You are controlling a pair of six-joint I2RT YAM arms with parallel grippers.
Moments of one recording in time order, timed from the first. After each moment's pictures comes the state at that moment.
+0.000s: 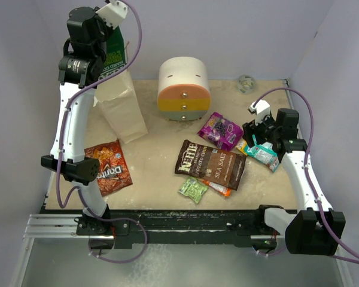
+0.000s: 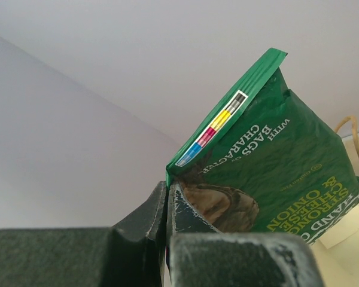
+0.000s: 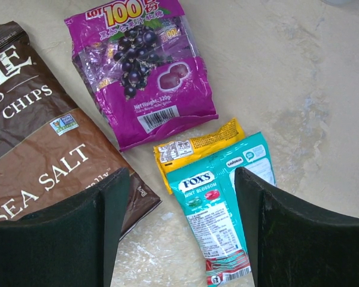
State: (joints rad) left arm -0.24 1.83 2.47 -0.67 -0.43 0.76; right arm -0.06 1.10 0.89 -0.44 -0.39 -0.46
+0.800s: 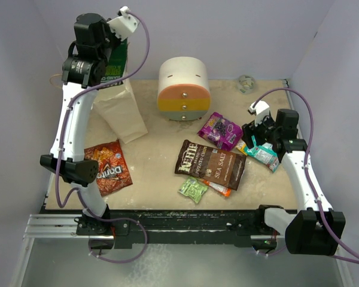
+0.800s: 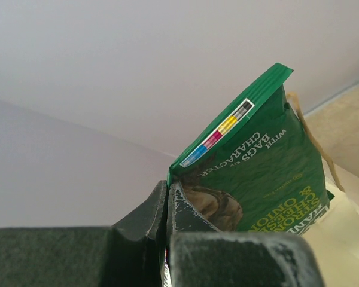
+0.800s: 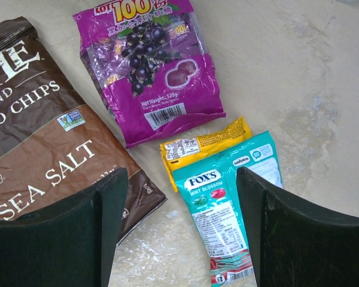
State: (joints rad) left arm -0.24 1.81 2.38 -0.70 -0.31 0.83; right arm -0.06 1.10 0.89 -0.45 -0.41 -0.47
